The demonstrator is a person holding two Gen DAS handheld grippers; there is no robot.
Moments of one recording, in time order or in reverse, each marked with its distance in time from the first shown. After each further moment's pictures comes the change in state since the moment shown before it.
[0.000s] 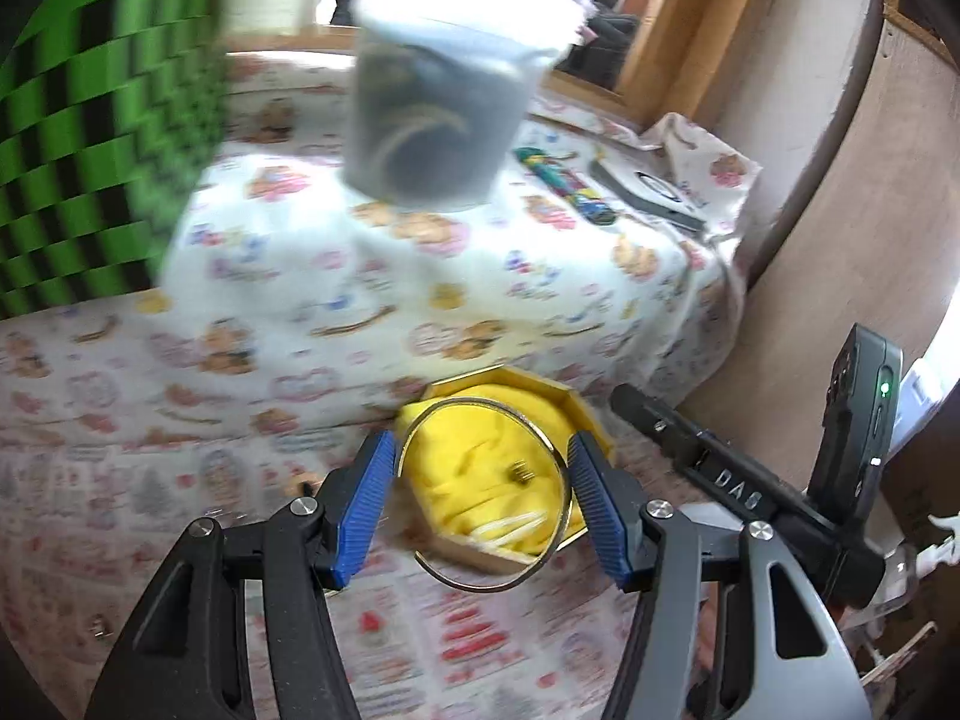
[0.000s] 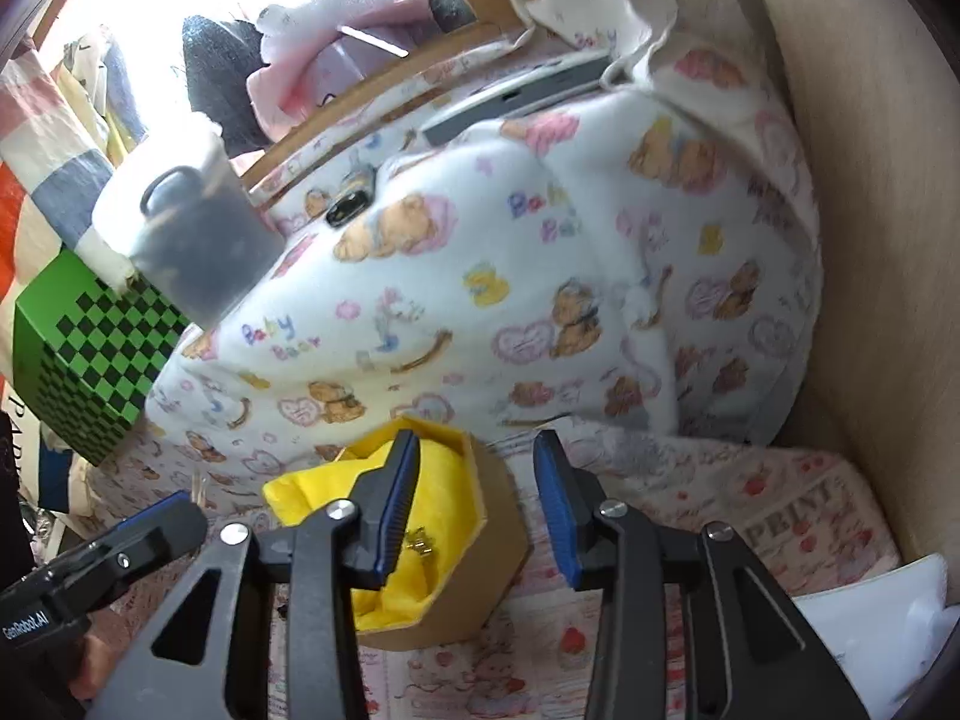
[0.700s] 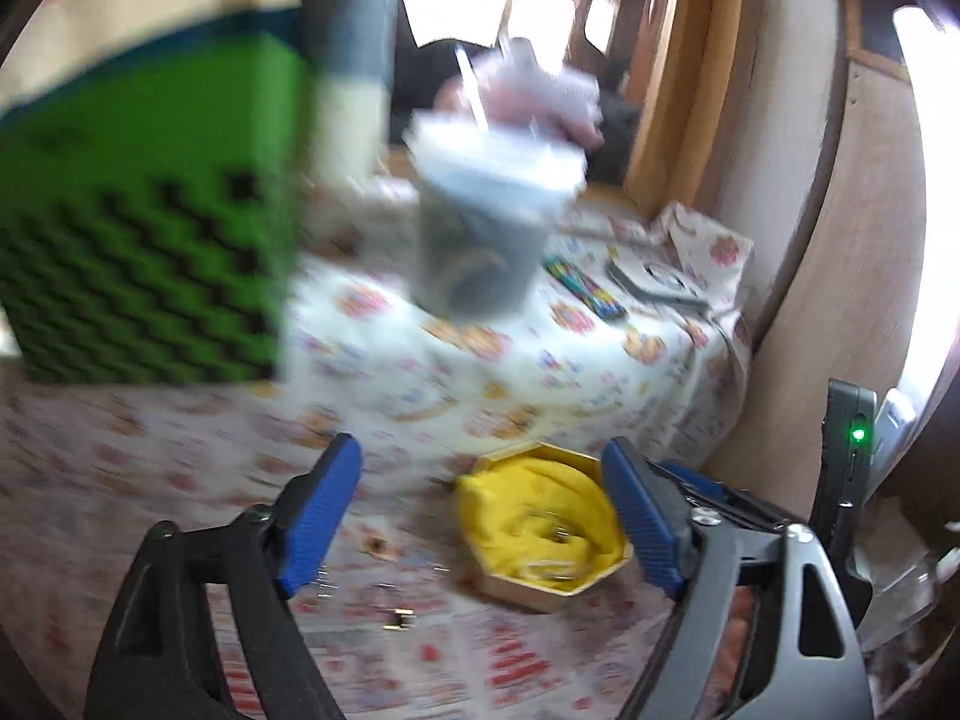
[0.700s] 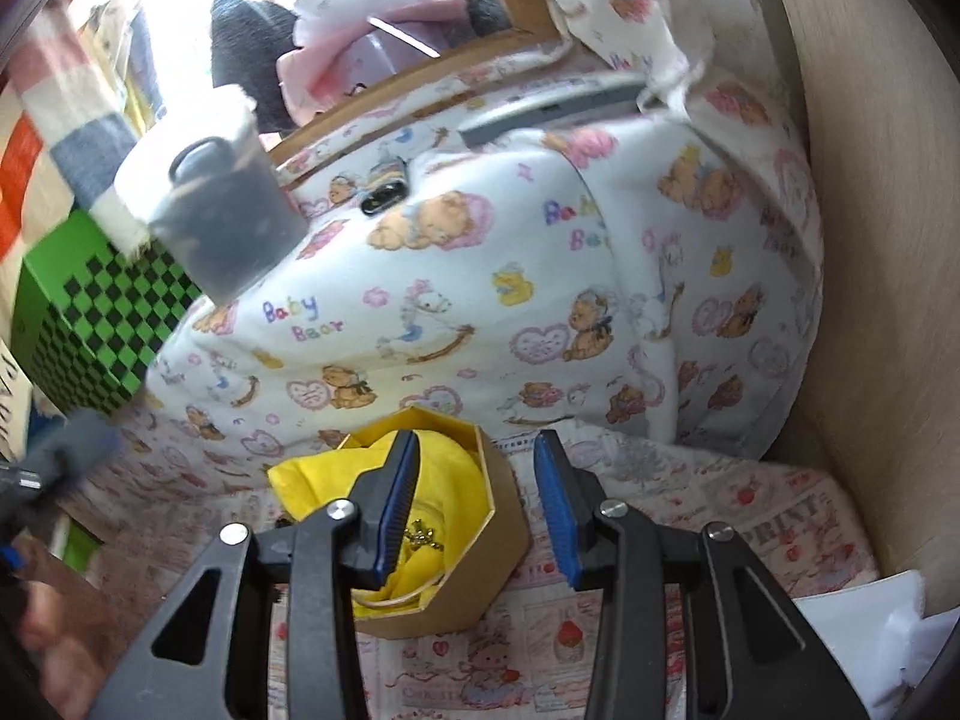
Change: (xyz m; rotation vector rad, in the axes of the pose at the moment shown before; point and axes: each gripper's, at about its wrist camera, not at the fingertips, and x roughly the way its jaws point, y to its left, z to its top) left arm -0.069 0.009 -0.006 0.043 -0.260 0.135; right arm 0.001 0.026 -0.007 -0.119 -0.018 -0.041
